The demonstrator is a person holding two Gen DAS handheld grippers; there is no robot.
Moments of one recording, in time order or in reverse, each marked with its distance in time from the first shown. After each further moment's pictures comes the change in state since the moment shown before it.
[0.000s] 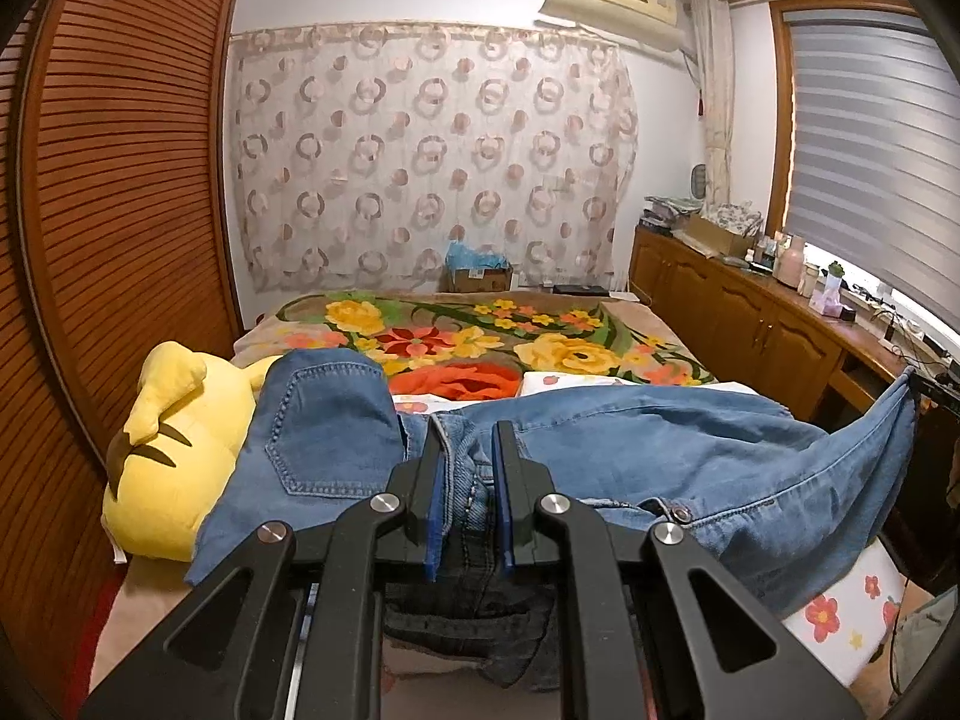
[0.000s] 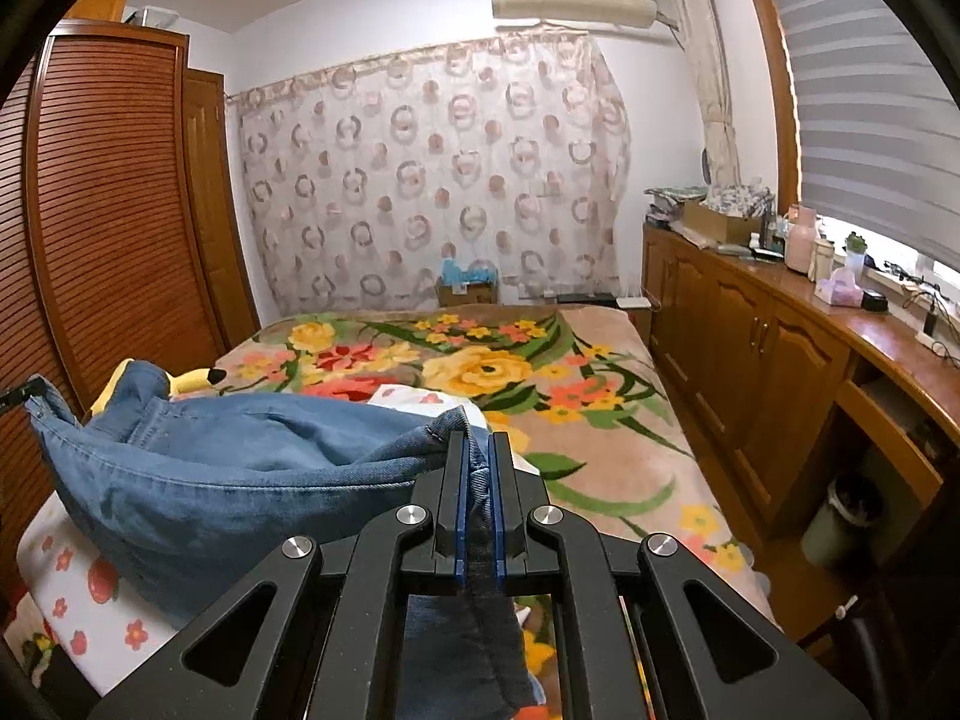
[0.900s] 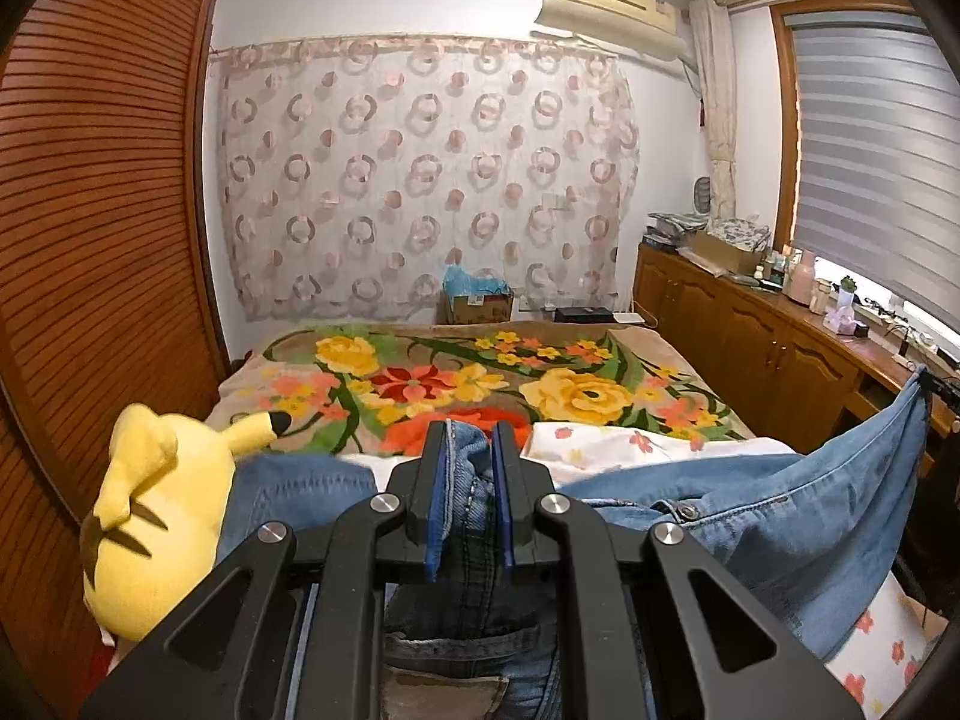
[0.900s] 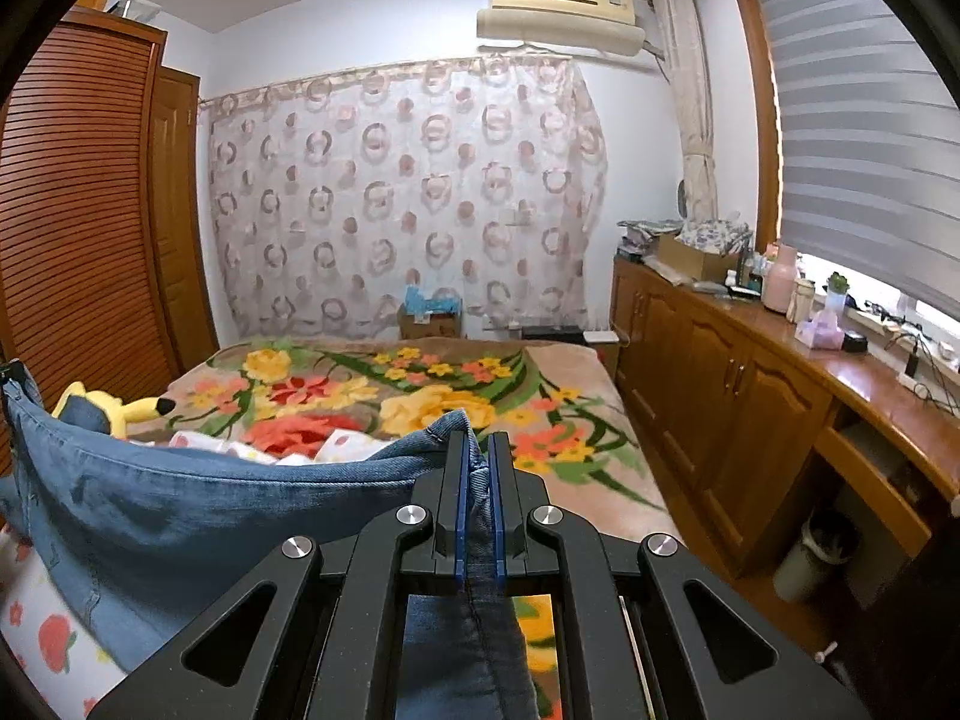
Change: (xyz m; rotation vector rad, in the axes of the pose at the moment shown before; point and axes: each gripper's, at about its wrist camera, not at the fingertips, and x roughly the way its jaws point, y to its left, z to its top) left arm 0.082 0.006 0.063 0.025 -0.047 0.001; right arm 0.043 0.024 0.056 -0.037 -0.047 -0.104
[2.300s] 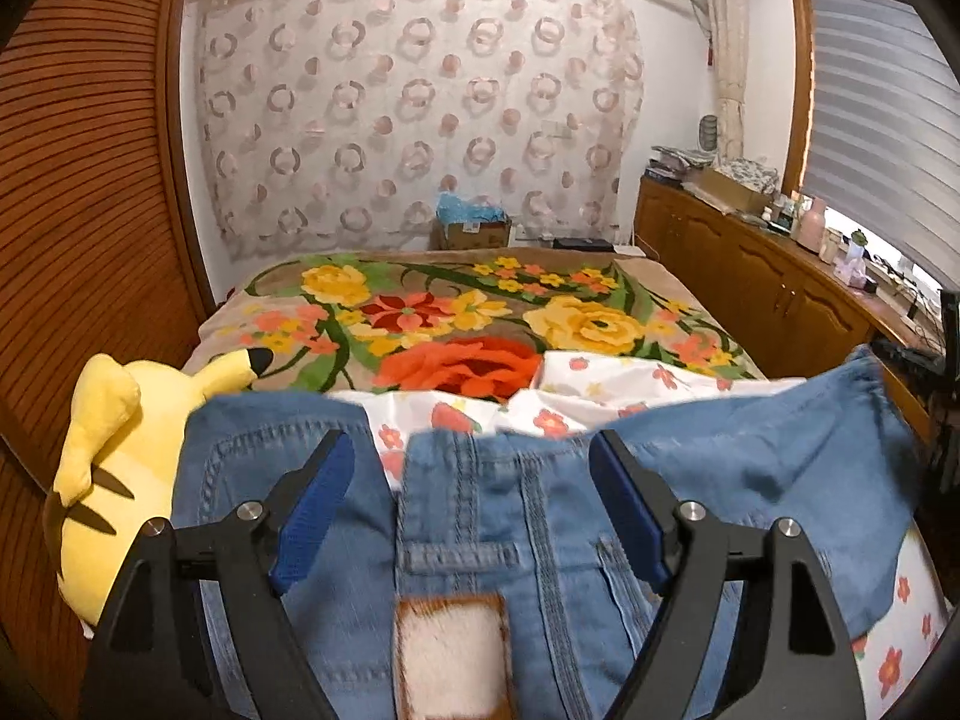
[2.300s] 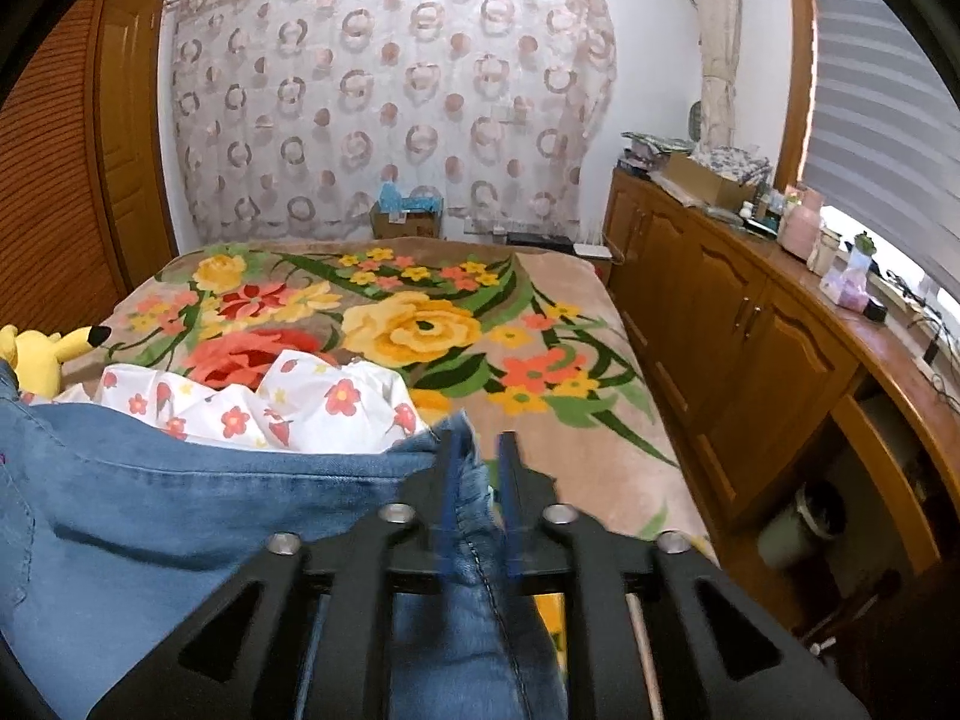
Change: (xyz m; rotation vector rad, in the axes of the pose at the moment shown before) left arm 0.066 0.015 -0.034 0.002 0.161 -0.035; right arm 0.136 0.021 0.037 -0.045 0.244 -0.062
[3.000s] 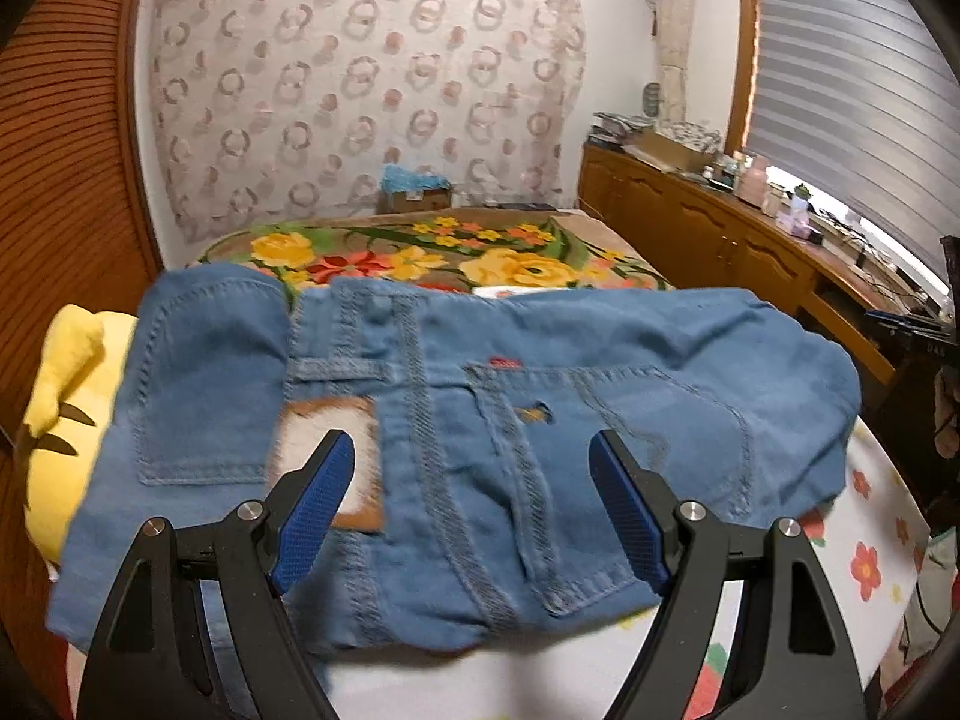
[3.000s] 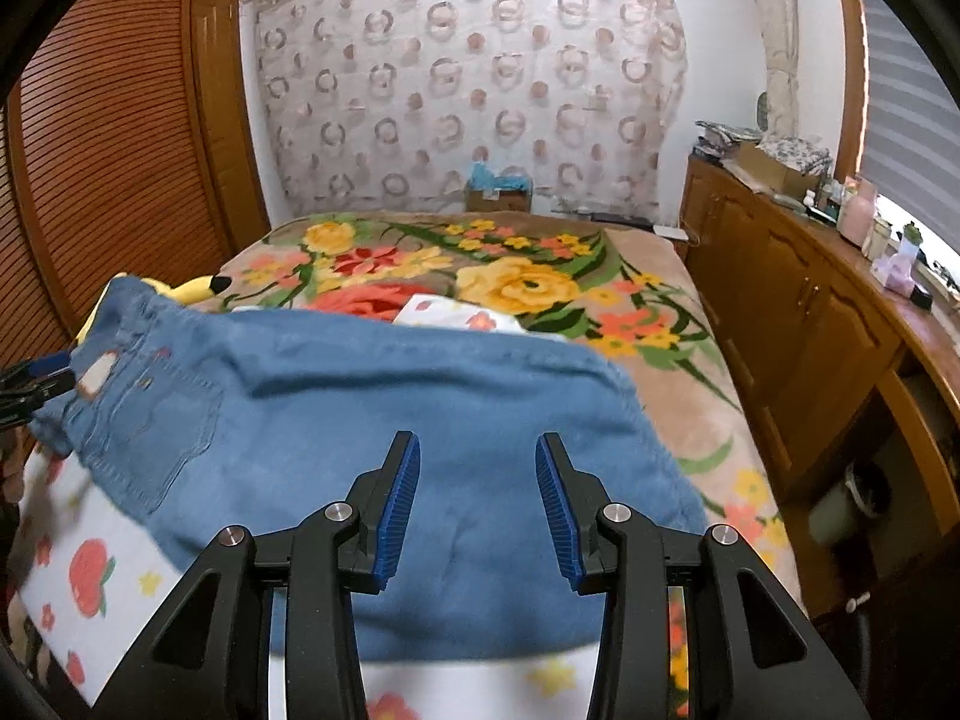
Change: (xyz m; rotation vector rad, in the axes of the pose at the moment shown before) left arm -0.044 -0.047 -0.071 0.053 0.060 -0.117; right arm -0.127 0.028 -0.065 -0.031 0.055 0.202
